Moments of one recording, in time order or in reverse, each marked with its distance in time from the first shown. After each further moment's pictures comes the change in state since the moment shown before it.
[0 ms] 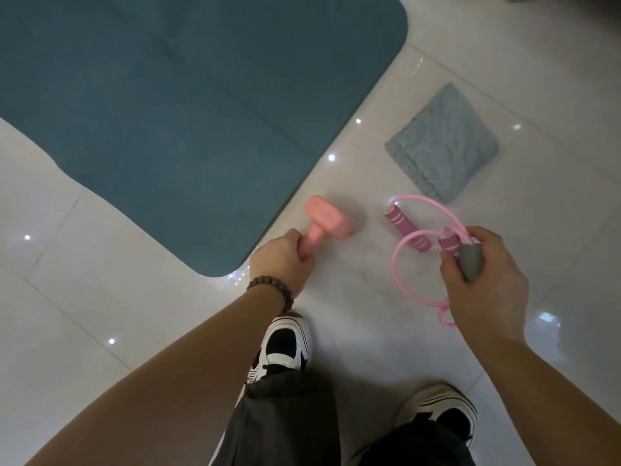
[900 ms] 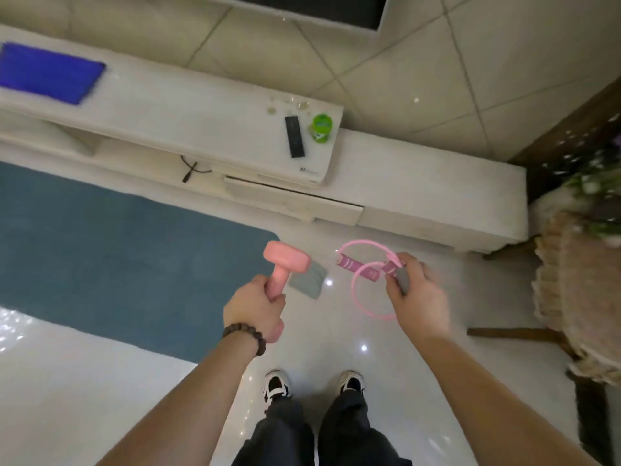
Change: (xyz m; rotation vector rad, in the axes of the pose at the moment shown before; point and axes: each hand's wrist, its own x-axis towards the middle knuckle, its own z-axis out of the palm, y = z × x) left_hand -0.315 0.222 -0.517 -0.071 0.053 0.285; right_hand -0.163 -0.260 -0.508 -0.039 0.276 -0.003
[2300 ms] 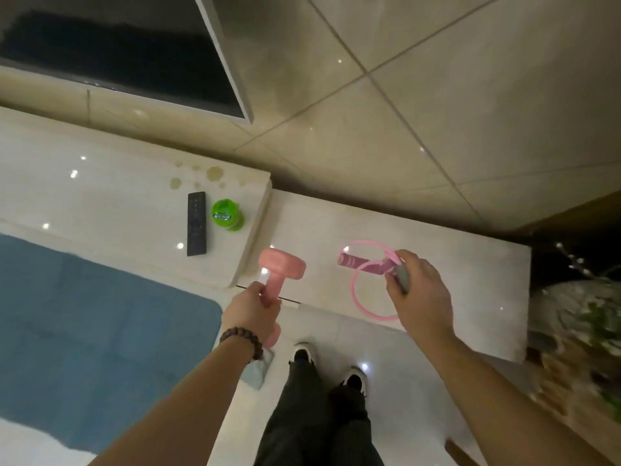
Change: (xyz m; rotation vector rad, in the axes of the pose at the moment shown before) left_hand 0.313 0.329 0.120 0.028 -0.079 -0.140; right_hand 0.443 0.195 -0.050 -0.044 -0.085 -0.056
